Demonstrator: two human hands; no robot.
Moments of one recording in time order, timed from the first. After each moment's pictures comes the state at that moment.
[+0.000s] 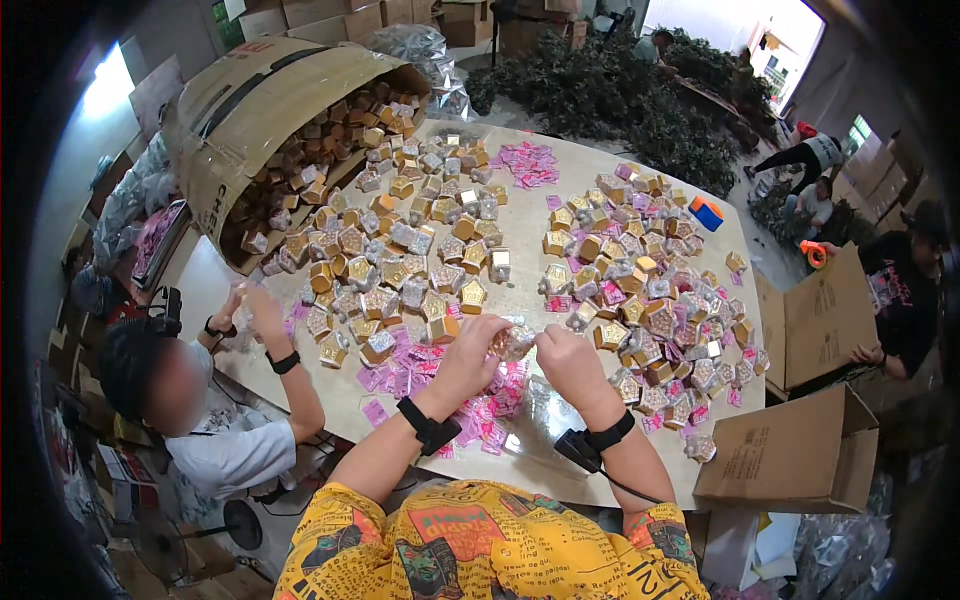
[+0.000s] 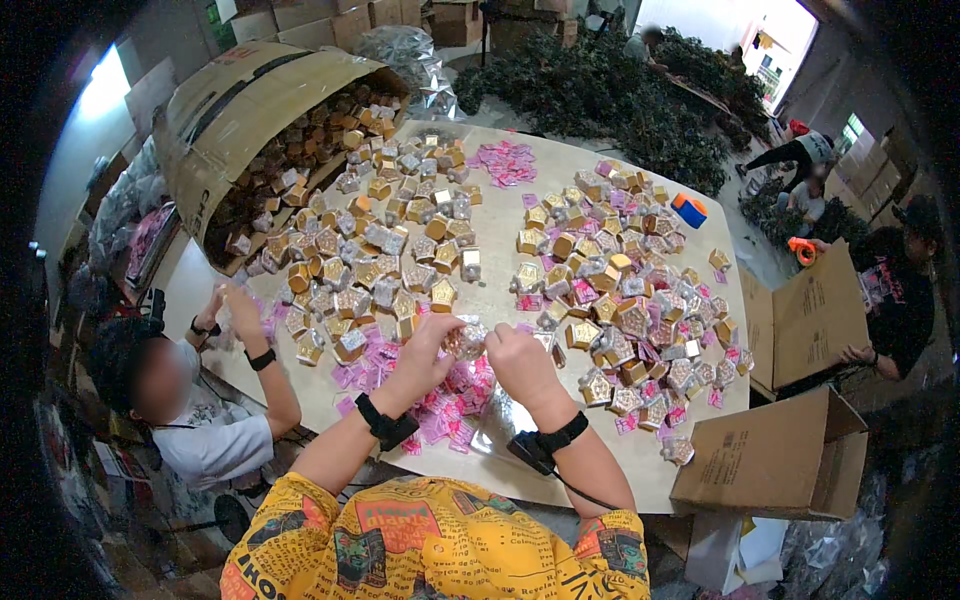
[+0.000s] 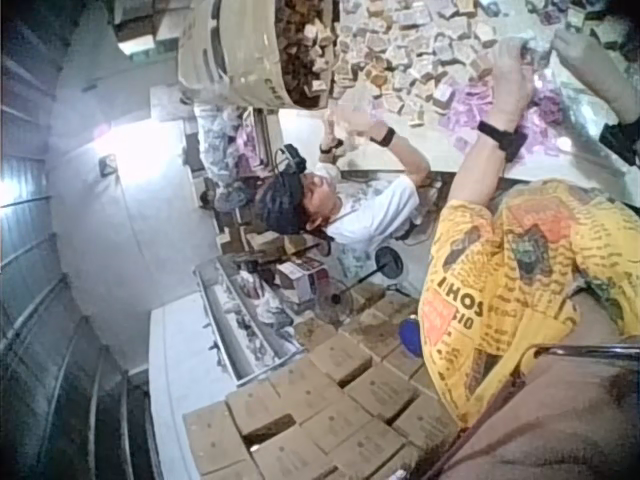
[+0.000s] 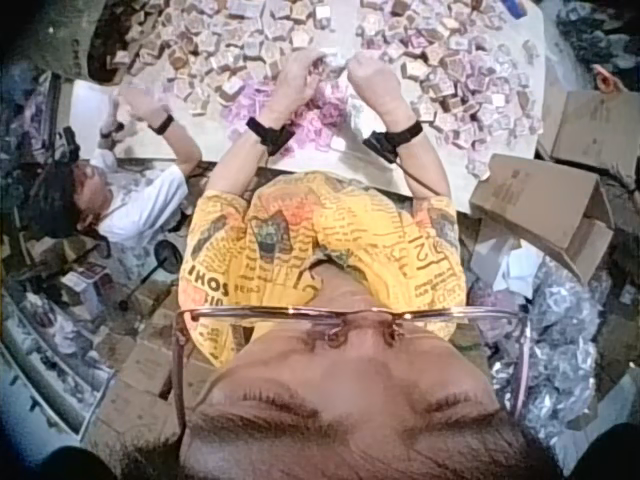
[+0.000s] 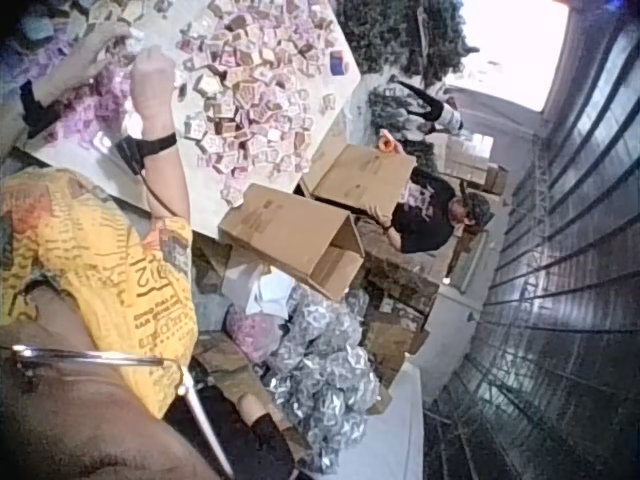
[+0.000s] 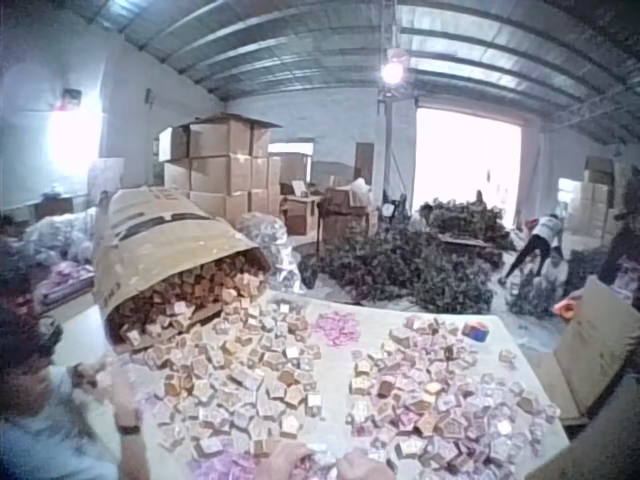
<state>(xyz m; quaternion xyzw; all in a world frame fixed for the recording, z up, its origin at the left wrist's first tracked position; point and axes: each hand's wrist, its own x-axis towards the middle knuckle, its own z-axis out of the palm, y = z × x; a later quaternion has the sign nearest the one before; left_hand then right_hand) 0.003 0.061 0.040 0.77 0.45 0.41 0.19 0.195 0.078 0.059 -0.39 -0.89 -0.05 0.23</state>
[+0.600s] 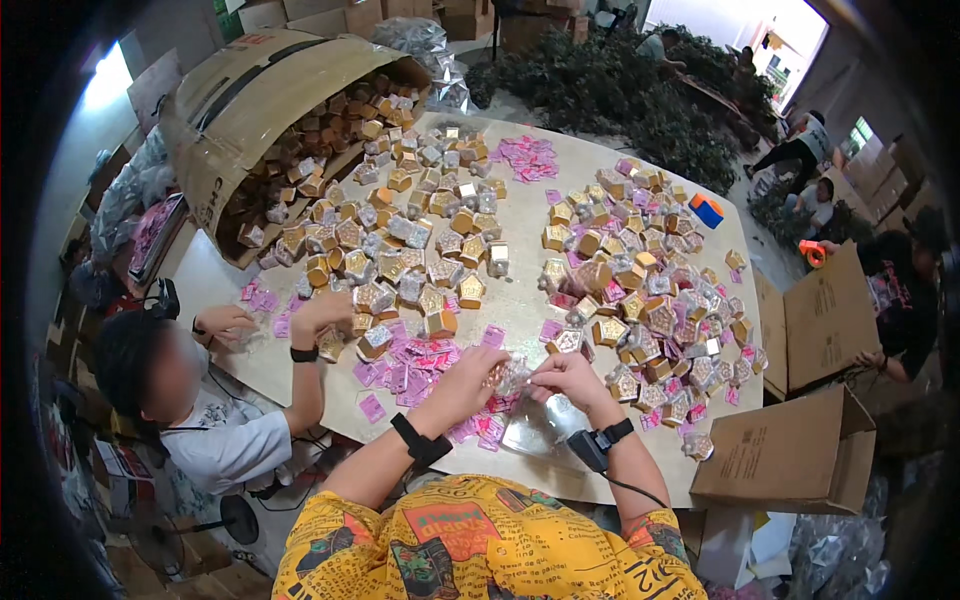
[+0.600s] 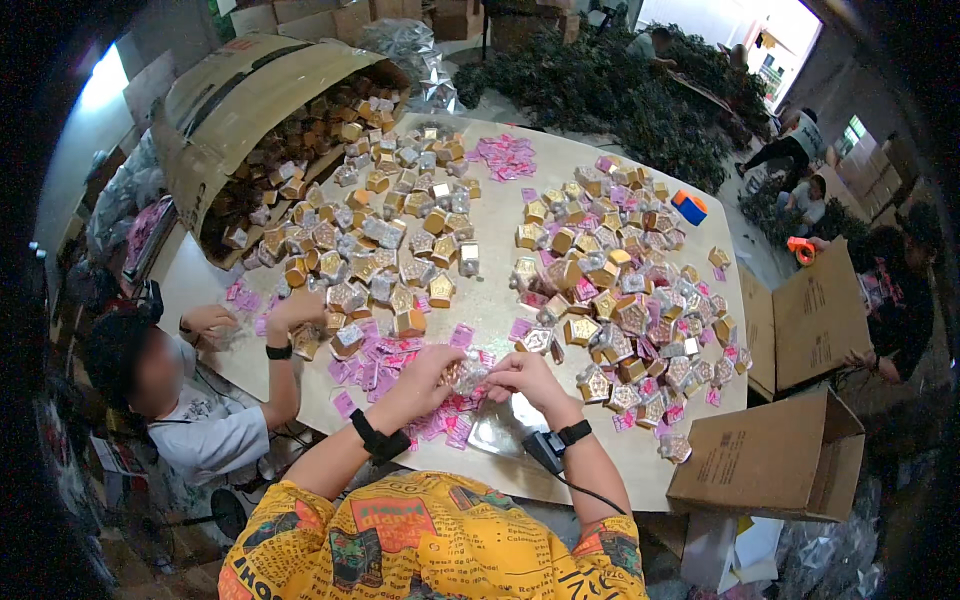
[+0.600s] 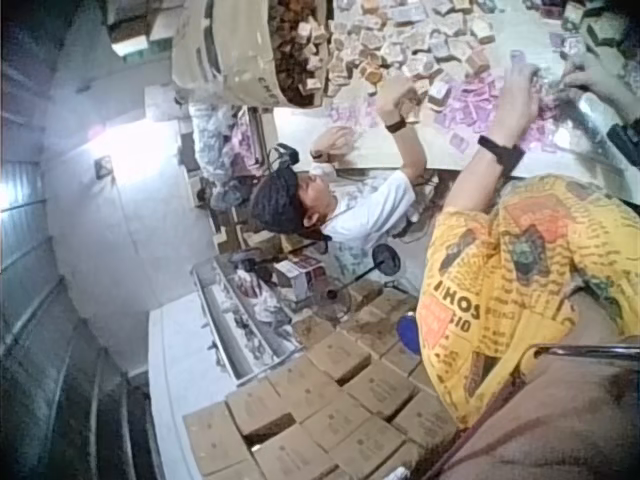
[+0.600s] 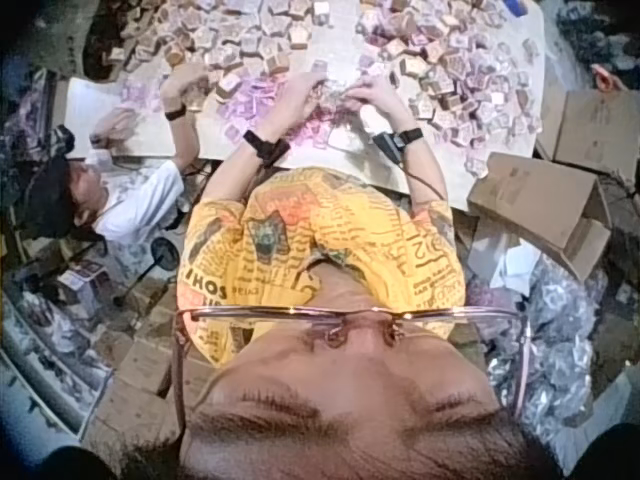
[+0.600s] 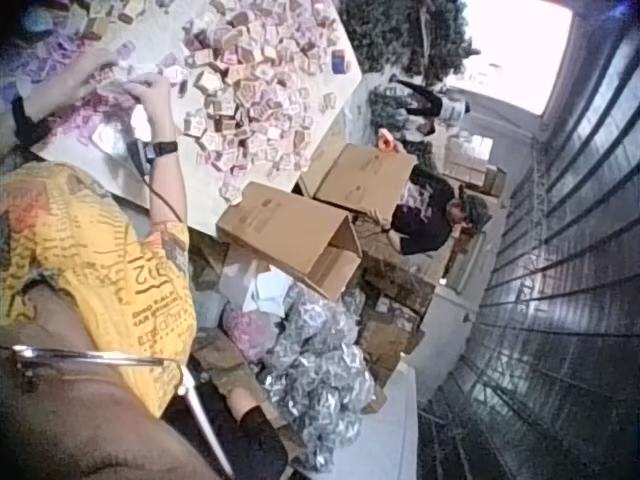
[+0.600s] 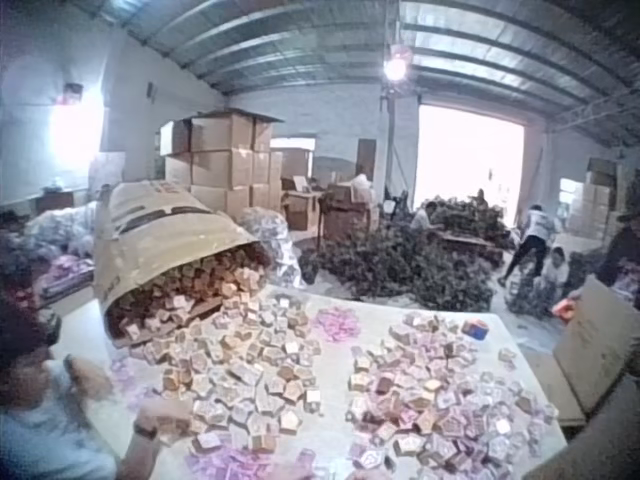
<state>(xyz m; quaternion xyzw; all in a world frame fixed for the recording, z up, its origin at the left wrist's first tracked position) 0.000 0.031 0.019 0.79 0.46 0.31 0.27 0.228 0.072 -0.004 -0.42 -0.48 0.72 0.27</state>
